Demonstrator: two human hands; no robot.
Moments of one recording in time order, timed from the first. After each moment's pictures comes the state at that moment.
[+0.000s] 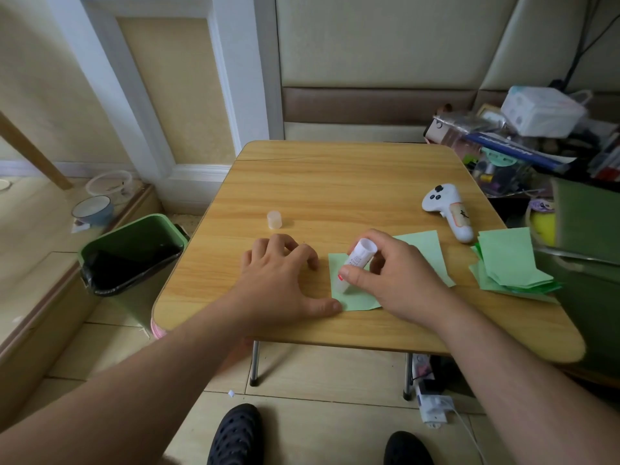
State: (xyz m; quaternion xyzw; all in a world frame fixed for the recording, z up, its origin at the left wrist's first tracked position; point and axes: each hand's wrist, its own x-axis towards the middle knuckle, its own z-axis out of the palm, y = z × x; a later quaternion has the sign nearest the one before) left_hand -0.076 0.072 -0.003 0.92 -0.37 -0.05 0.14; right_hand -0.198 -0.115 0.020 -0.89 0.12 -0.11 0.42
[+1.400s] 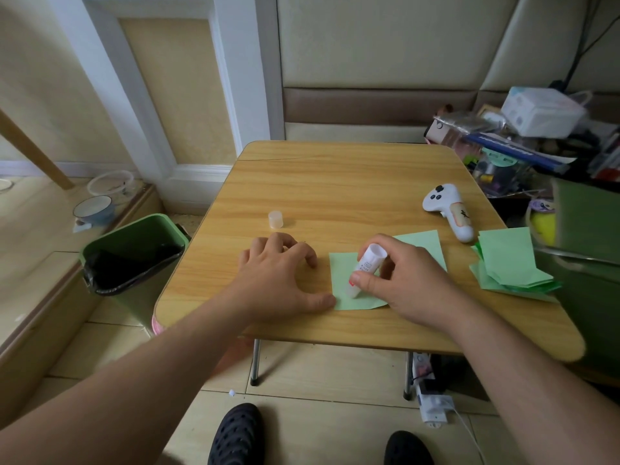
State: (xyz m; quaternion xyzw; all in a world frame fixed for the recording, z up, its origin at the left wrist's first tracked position) left_hand -0.070 0.076 0.001 0.92 -0.36 -0.07 0.15; right_hand -0.208 -0.124 0.022 -0.91 0.12 -0.08 0.40
